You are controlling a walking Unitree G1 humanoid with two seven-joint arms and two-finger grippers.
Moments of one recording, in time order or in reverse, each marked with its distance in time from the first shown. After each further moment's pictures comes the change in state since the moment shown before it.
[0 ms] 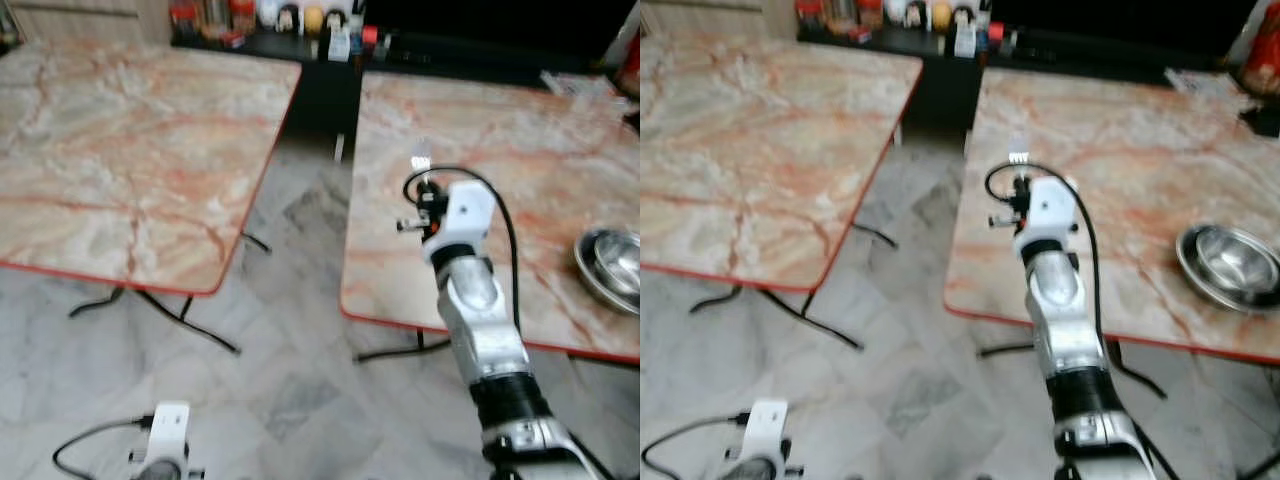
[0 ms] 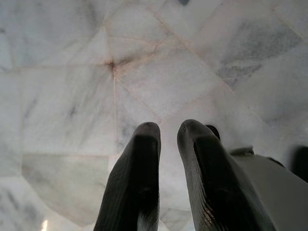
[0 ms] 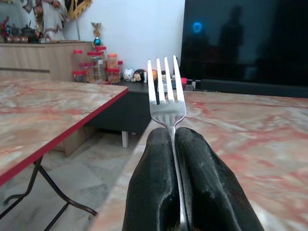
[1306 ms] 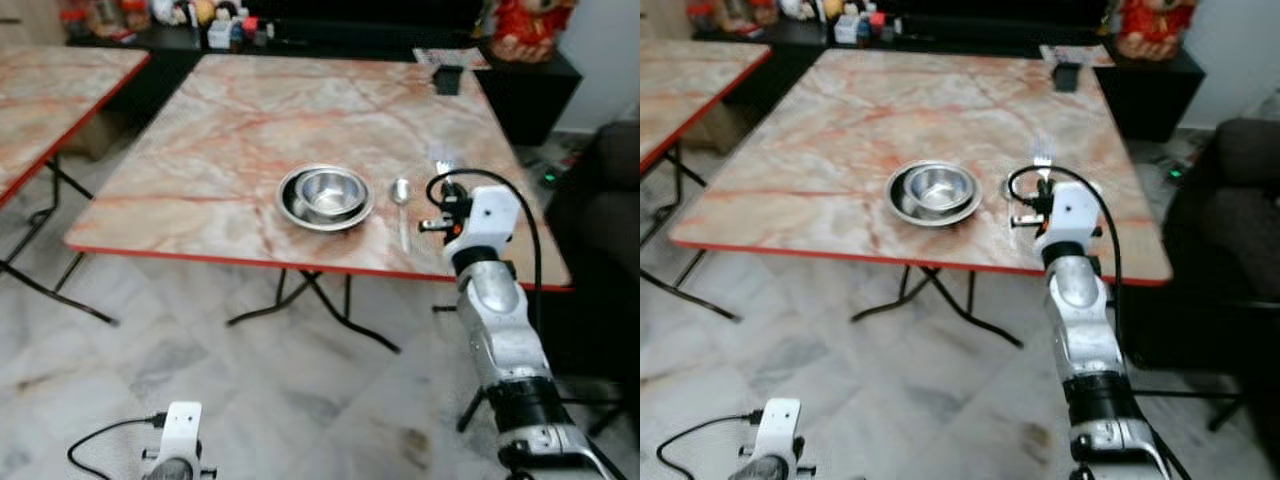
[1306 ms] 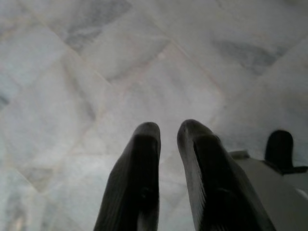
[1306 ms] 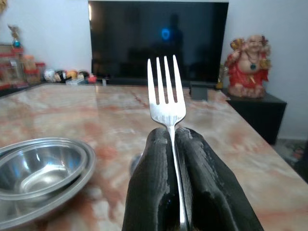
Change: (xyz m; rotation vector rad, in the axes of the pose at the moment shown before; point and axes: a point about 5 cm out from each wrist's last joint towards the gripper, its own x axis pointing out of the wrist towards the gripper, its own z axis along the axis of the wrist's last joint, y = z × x) left arm 0.000 -0.011 0.001 0.001 -0.001 -0.038; right arm -0.006 -0.016 -0.004 -0.012 0.003 -0.063
